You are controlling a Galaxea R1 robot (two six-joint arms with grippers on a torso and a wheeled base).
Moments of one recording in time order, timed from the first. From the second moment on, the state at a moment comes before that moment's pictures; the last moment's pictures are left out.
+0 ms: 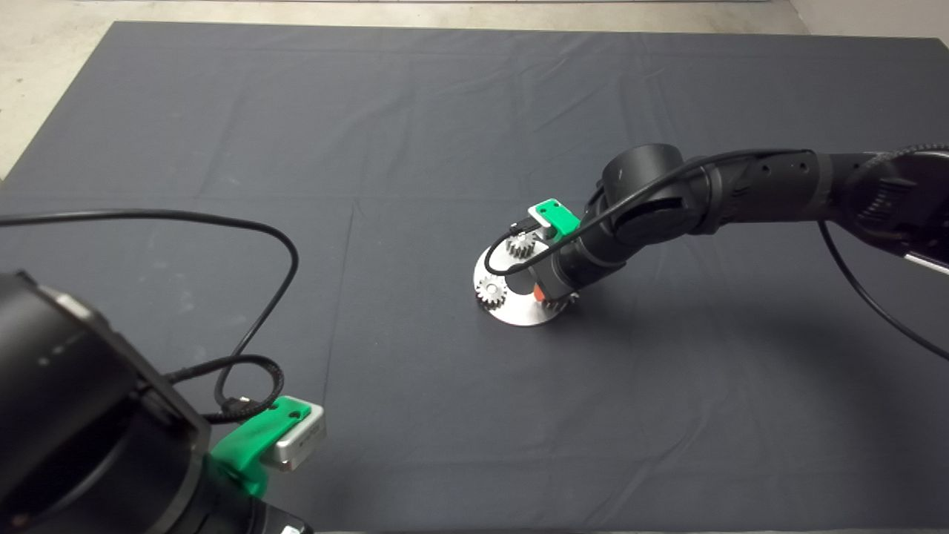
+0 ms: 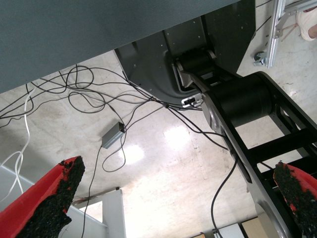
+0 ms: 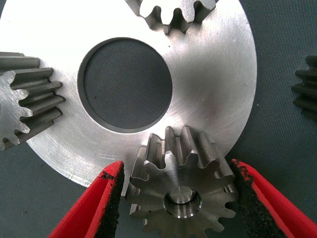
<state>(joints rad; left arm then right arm) -0.48 2.30 -0.29 -0.06 1.41 -1.66 0.28 2.69 -1.12 -0.51 -1.48 1.16</state>
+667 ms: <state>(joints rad) -0.48 2.30 -0.29 -0.06 1.41 -1.66 0.28 2.69 -1.12 -0.51 -1.48 1.16</state>
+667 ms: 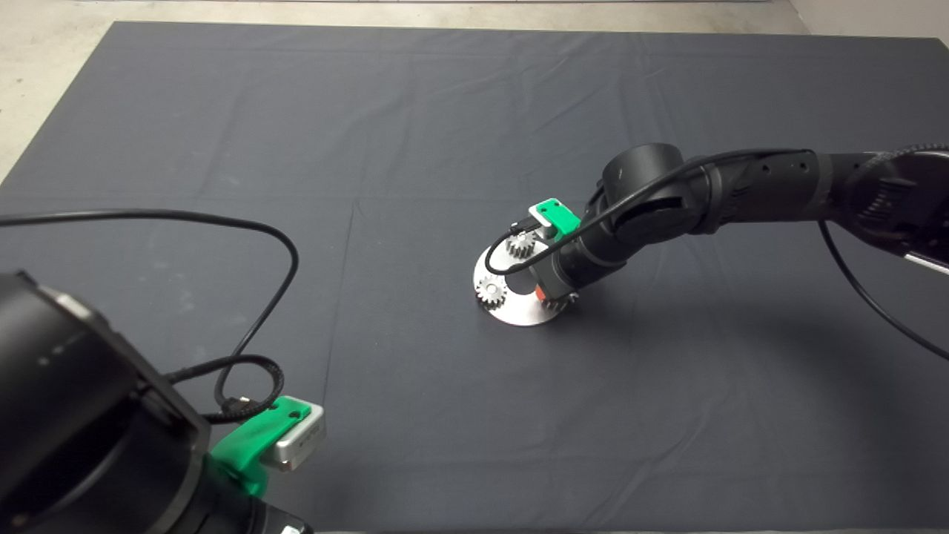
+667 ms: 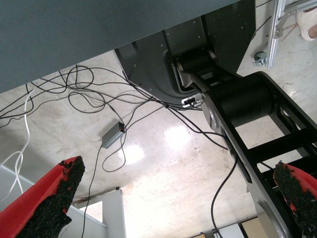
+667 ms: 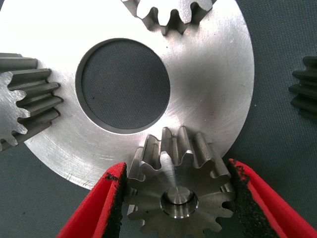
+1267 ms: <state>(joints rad) -0.48 2.30 -0.29 -0.06 1.41 -1.66 0.28 2.69 -1.12 -0.51 -1.48 1.16</state>
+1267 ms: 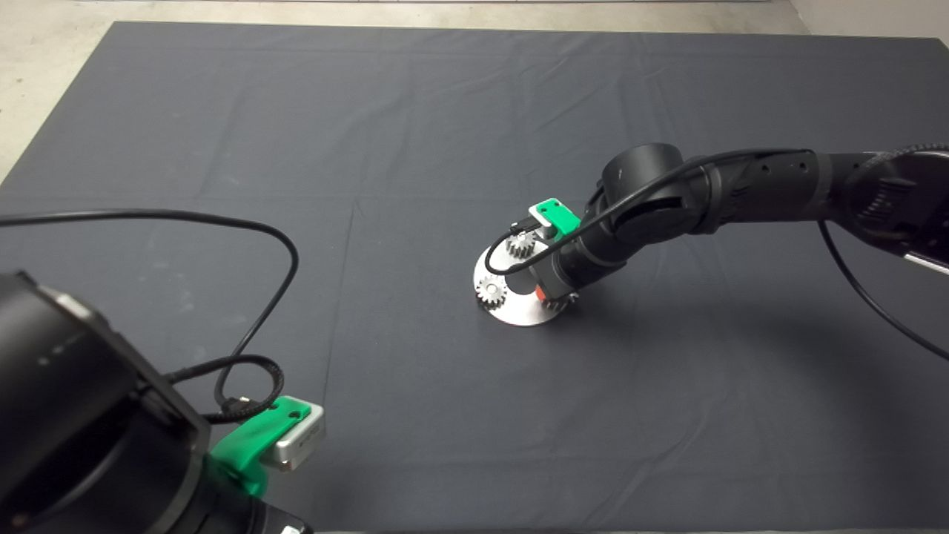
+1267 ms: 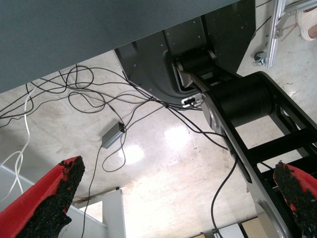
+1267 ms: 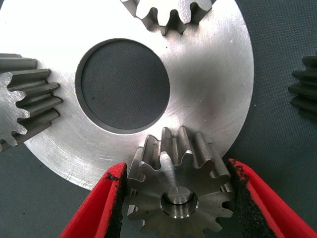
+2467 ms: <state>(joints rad) -0.48 2.30 -0.29 -0.06 1.41 -1.66 0.40 2.68 -1.10 -0.44 -1.49 1.16</state>
